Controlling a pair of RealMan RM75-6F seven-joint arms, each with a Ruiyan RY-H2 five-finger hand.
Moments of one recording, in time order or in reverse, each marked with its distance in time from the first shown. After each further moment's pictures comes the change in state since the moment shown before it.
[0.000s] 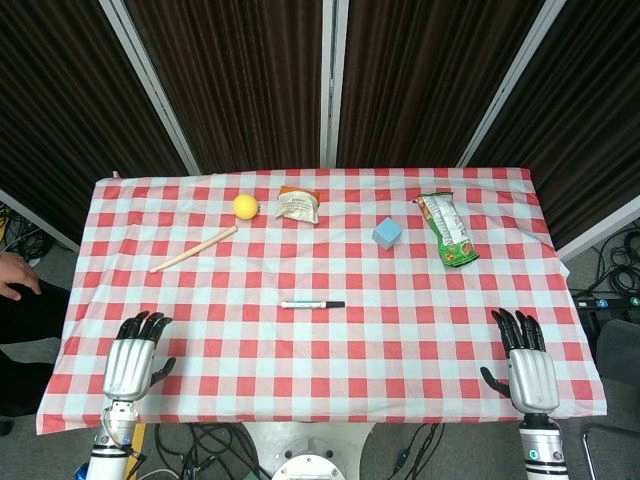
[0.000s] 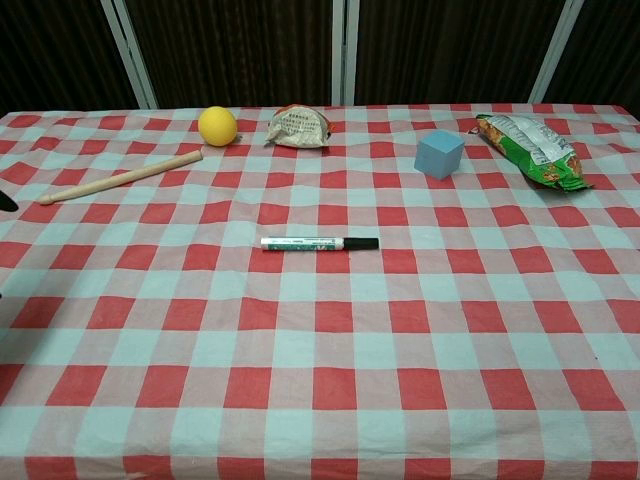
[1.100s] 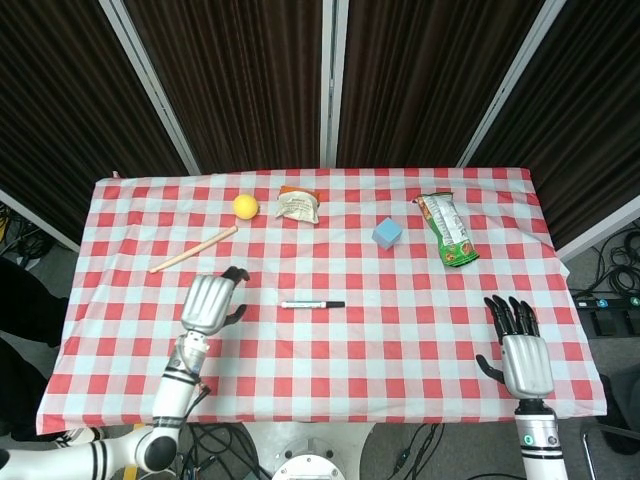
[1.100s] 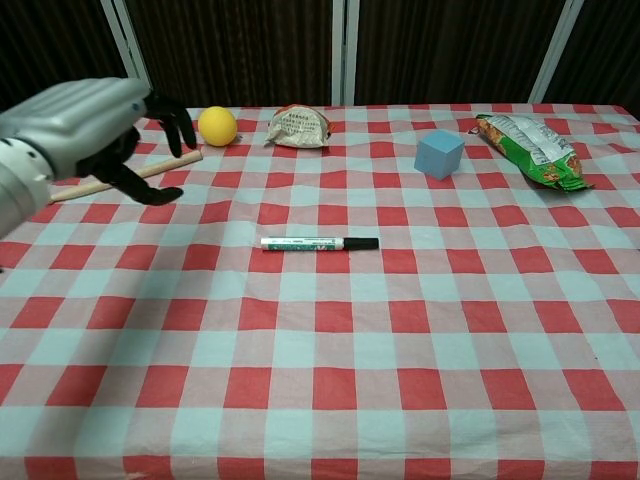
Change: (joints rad) left arm -0.392 -0.120 -0.285 -0.138 -0.331 -0.341 0.267; right arm 0.054 0.028 0.036 -0.064 0.028 -0.052 -0.076
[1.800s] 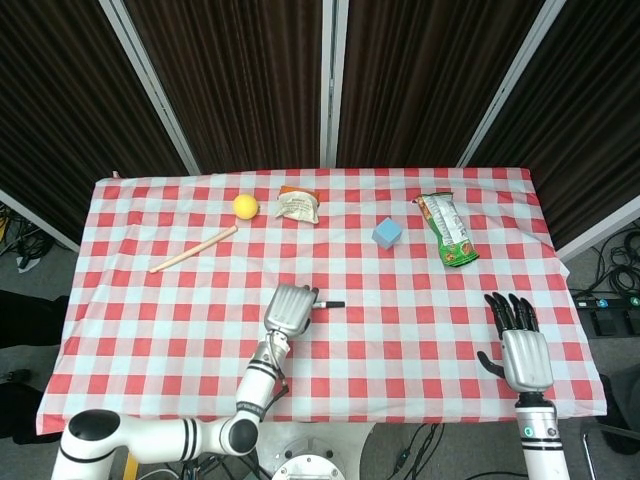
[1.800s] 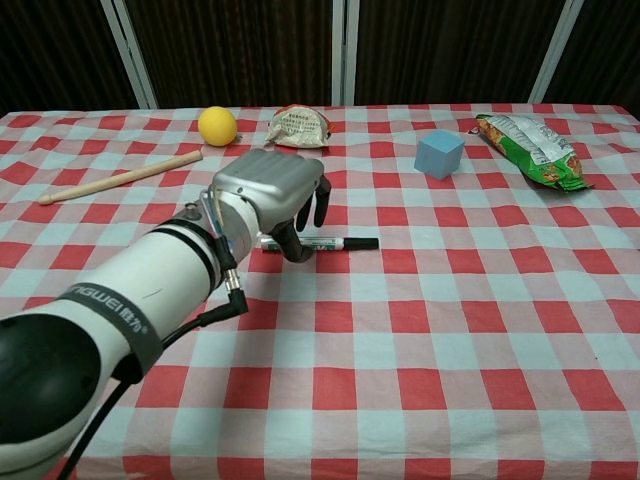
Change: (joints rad) left arm -0.329 -0.333 -0.047 0.265 -0.332 -0.055 0.309; right arm 0.026 -0.004 0.011 0.040 0.036 -0.036 0.023
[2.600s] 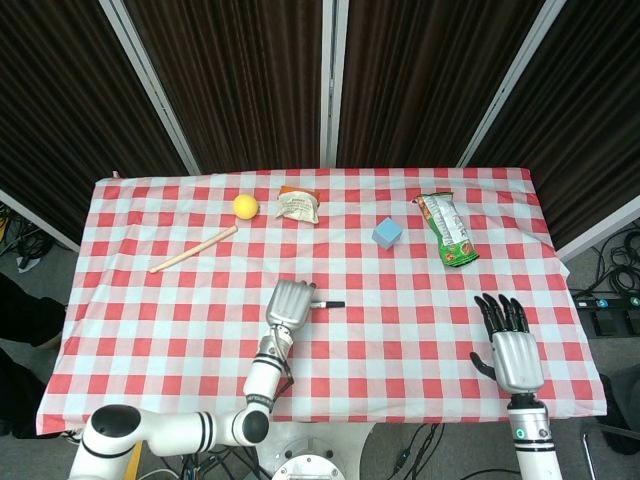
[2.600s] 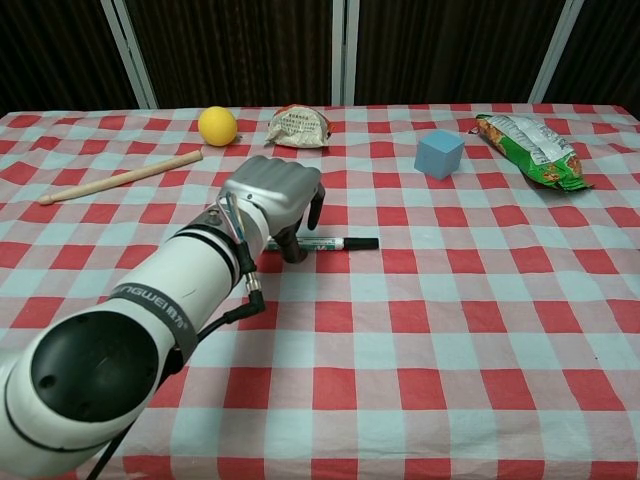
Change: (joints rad) left arm -0.084 -0.056 0.002 0.154 -0.083 0.013 0.001; right arm 0.009 -0.032 -0.022 0.023 -0.037 0.023 -0.027
